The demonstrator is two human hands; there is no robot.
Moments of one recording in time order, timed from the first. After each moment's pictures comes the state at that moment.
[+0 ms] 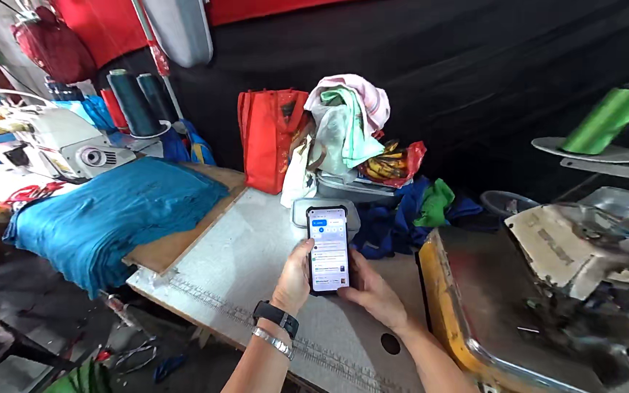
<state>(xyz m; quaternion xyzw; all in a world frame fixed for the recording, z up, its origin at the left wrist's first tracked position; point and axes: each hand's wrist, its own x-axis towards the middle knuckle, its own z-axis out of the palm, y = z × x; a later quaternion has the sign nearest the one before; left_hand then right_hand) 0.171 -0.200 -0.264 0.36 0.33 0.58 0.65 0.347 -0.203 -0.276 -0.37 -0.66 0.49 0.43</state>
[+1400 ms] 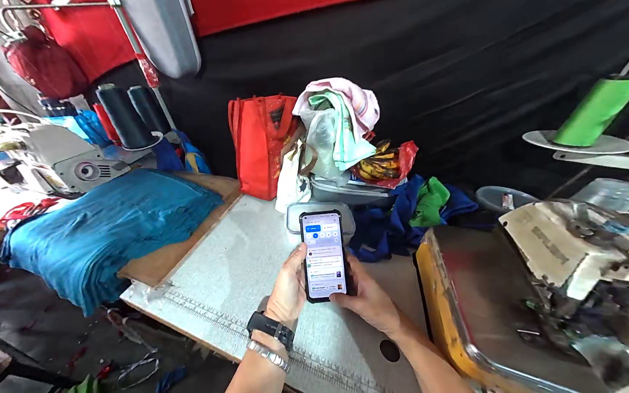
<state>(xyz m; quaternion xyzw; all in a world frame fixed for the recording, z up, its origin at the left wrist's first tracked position) 0.170 -0.201 -0.265 0.35 0.30 0.59 0.67 0.342 -0.204 -0.274 -0.37 -0.62 0.53 0.44</state>
